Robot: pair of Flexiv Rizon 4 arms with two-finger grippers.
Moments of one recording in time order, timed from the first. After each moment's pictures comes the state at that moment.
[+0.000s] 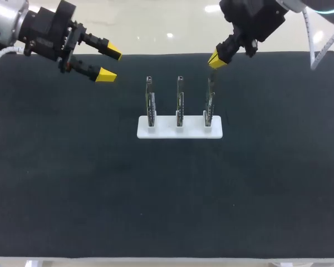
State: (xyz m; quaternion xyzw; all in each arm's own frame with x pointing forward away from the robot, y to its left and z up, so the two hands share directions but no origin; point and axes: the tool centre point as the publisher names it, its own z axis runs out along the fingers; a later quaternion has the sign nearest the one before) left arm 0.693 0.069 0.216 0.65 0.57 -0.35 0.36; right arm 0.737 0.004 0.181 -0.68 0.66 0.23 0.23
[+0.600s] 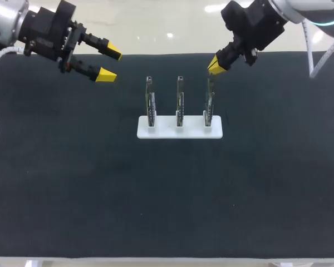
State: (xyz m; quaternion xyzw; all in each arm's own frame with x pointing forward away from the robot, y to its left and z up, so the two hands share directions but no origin) left arm 0.693 0.069 0.216 0.65 0.57 -0.35 0.36; right arm 0.740 0.004 0.163 -0.68 0.65 0.23 0.24
